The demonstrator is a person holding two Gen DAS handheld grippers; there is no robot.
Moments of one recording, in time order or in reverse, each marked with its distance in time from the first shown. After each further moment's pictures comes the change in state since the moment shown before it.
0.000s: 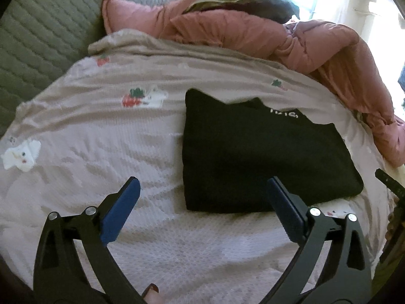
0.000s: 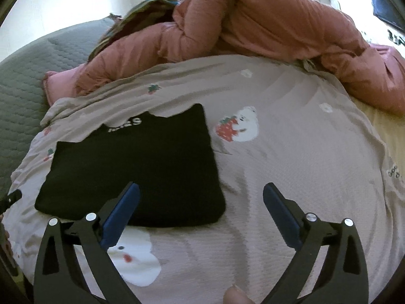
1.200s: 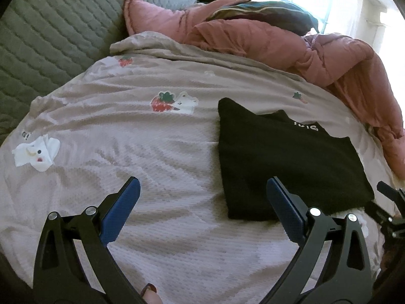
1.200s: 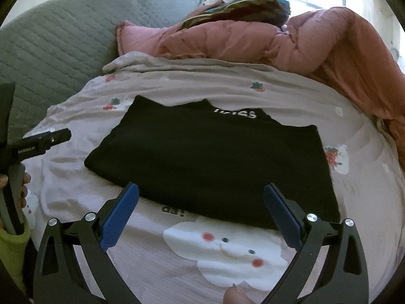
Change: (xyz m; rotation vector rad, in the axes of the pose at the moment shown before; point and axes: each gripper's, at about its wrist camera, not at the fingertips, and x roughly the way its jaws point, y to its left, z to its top) left arm 0.001 0.047 0.000 -0.067 -0.032 0.055; right arm 0.004 0.175 -0.025 -0.381 0.050 0.193
